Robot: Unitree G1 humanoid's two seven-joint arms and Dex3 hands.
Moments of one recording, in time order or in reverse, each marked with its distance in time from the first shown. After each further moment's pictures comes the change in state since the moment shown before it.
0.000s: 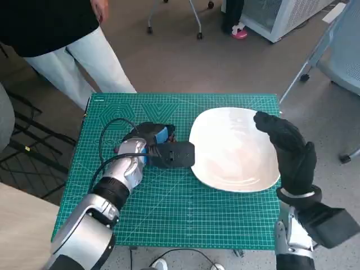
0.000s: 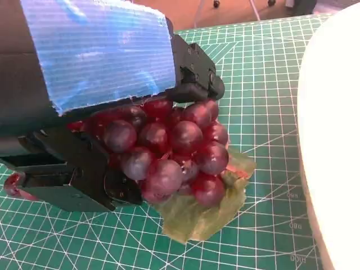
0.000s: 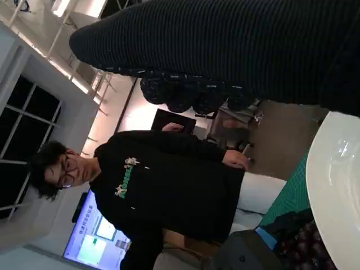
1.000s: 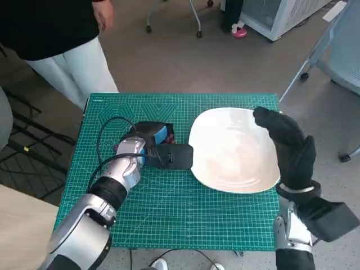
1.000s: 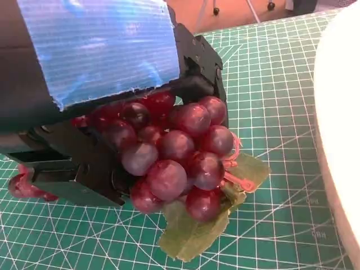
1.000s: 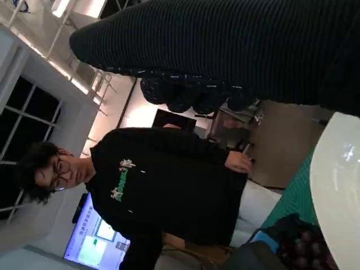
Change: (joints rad) left arm 0.004 0.032 -0.038 -0.043 -0.008 0.006 -0.001; right arm -0.046 0.000 -0.003 0.034 0.000 -0.002 0.000
